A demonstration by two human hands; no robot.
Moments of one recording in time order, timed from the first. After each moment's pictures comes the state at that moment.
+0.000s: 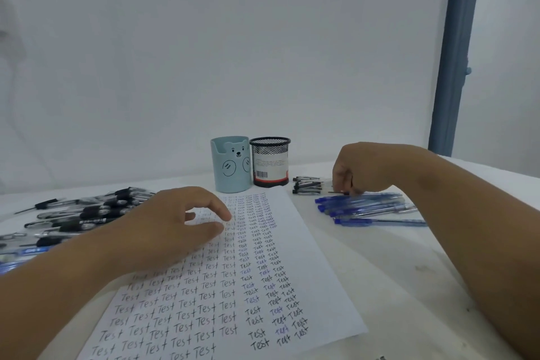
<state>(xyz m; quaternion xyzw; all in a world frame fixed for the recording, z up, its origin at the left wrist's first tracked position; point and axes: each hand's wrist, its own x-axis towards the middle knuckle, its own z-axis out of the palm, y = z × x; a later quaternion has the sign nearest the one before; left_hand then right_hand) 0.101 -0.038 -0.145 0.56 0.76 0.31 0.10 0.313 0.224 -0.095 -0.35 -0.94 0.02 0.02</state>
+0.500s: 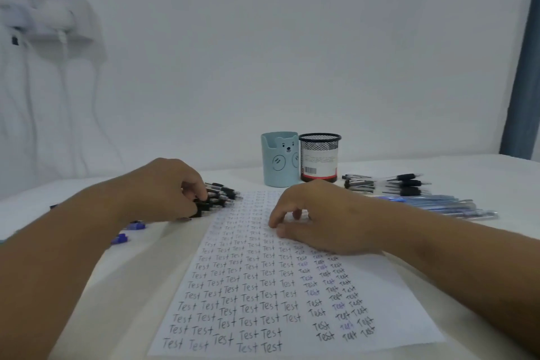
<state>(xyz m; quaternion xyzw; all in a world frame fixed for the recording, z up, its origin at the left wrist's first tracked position) 0.033 -0.075 -0.112 0.47 0.87 0.16 -0.01 0.240 0.113 -0.148 -0.04 -0.98 0.14 0.13</state>
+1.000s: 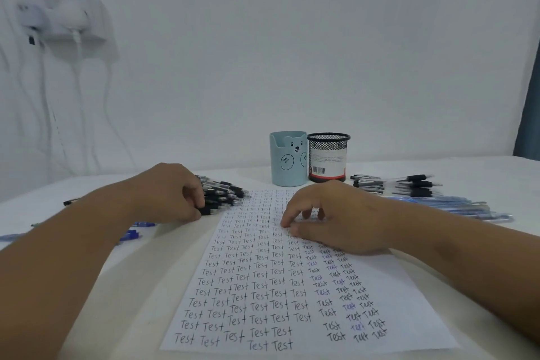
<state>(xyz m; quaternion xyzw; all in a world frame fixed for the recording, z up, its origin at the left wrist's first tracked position) 0.014 -0.075 -0.123 0.46 0.88 0.15 -0.02 0.243 0.119 -0.149 -0.04 -0.98 0.16 0.12</state>
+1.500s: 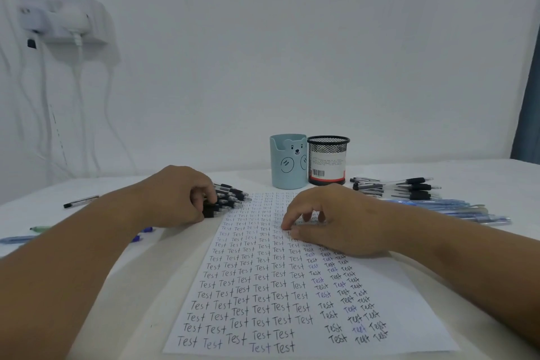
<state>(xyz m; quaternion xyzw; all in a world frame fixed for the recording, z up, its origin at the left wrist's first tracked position) 0.017 -0.071 -0.127 0.50 0.85 0.16 -0.04 0.242 0.120 -0.151 -0.05 -0.98 0.16 0.13</state>
